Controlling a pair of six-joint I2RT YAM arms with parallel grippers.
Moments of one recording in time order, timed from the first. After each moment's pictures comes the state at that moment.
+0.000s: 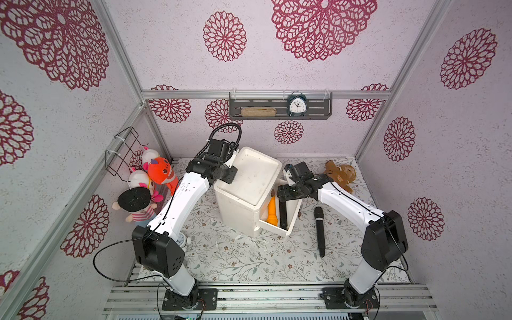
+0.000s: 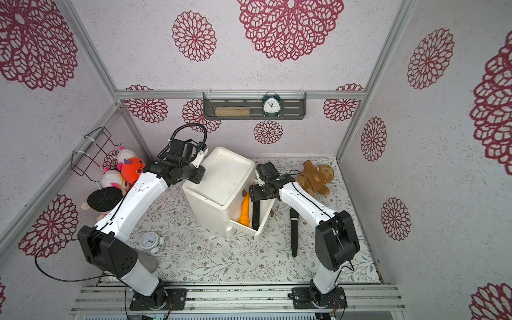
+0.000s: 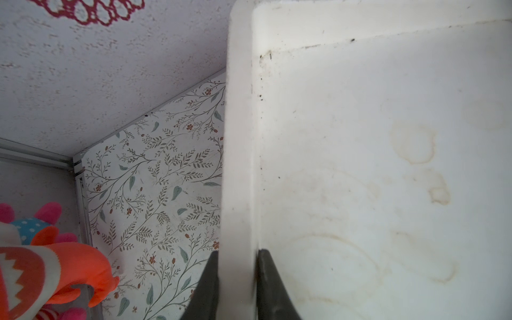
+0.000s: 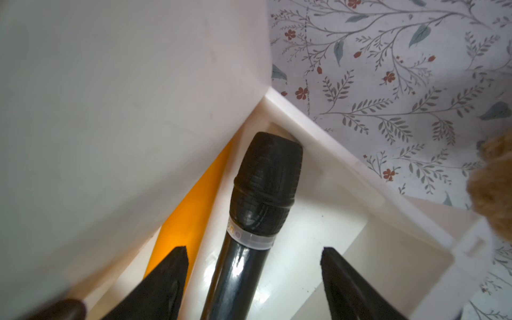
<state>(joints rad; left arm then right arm) -0.35 1.66 1.70 -0.87 -0.12 0.20 0.56 1.71 1.44 -0.71 -0.02 0.28</state>
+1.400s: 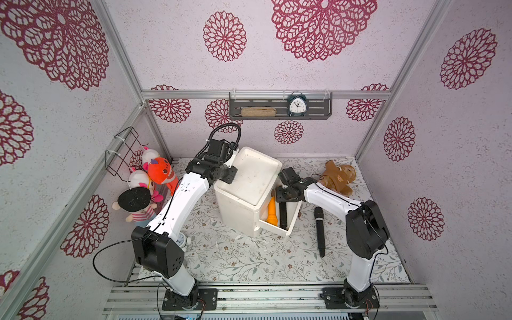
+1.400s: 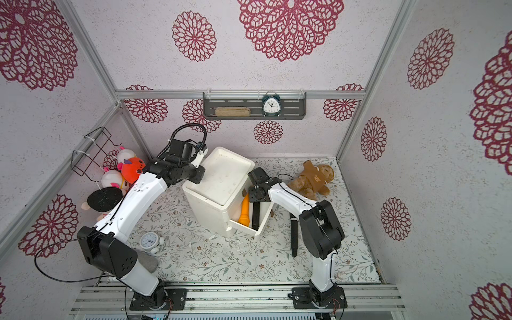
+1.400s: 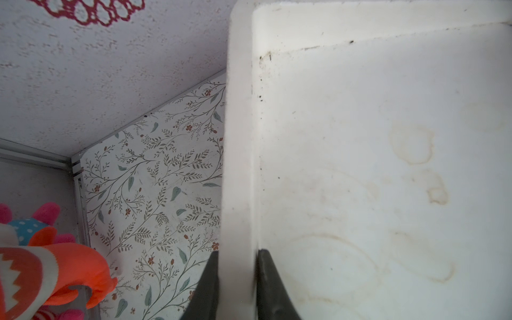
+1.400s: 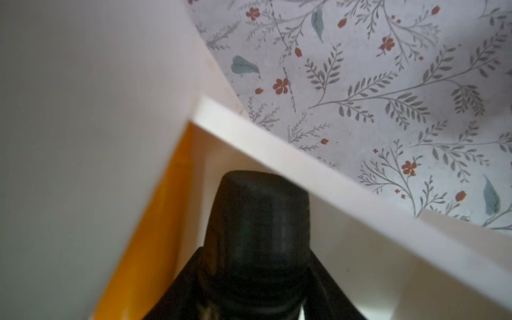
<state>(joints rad) -0.35 1.65 1.69 -0.86 -0.12 0.19 0.61 1.88 1.46 -0.62 0.13 0.47</state>
